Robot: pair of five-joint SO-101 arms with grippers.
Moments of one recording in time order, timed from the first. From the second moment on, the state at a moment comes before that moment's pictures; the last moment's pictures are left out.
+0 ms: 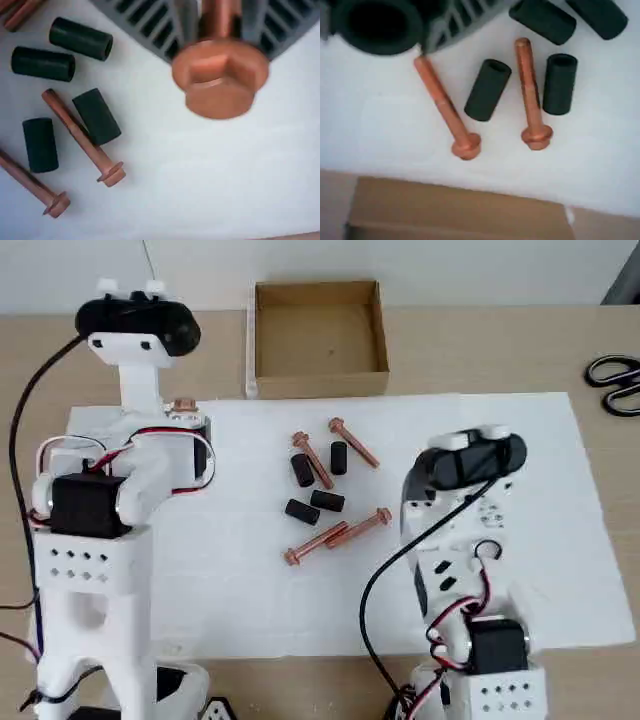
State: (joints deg) left arm 2.0 -29.8 4.6 82.5 7.8; right arm -9.9 -79.5 65.9 45.7 -1.5
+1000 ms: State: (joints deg) left arm 25.4 -31.6 27.4 46.1 18.2; right arm -25.9 -83.4 84.2 26.5 -2.9
